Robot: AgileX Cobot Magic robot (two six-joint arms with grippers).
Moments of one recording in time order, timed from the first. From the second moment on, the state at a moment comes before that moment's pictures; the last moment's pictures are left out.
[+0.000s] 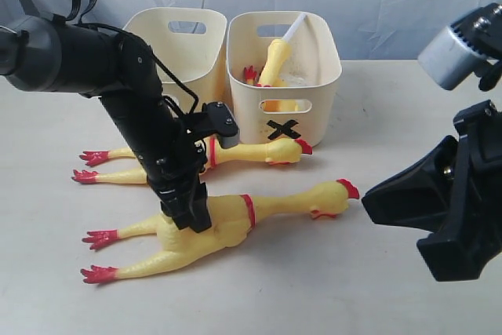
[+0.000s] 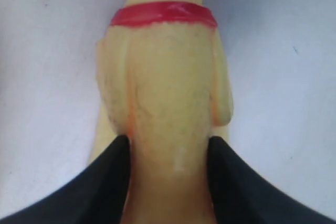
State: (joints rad) left arm -0.51 1.95 -1.24 -0.43 0.96 1.00; right arm 0.53 0.94 -0.82 0.52 0.96 -0.47
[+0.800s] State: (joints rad) left arm -0.51 1.74 -1.22 -0.42 1.11 0.82; right arm 0.53 0.94 -0.82 0.52 0.96 -0.47
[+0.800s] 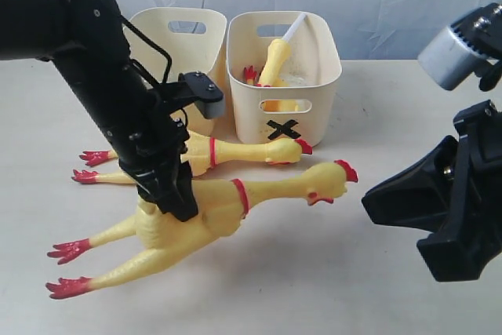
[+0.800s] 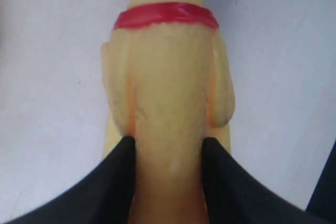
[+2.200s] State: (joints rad) left arm -0.39 1.79 -1.43 0.34 0.02 0.00; right arm 0.53 0.94 -0.82 0.53 0.96 -0.47
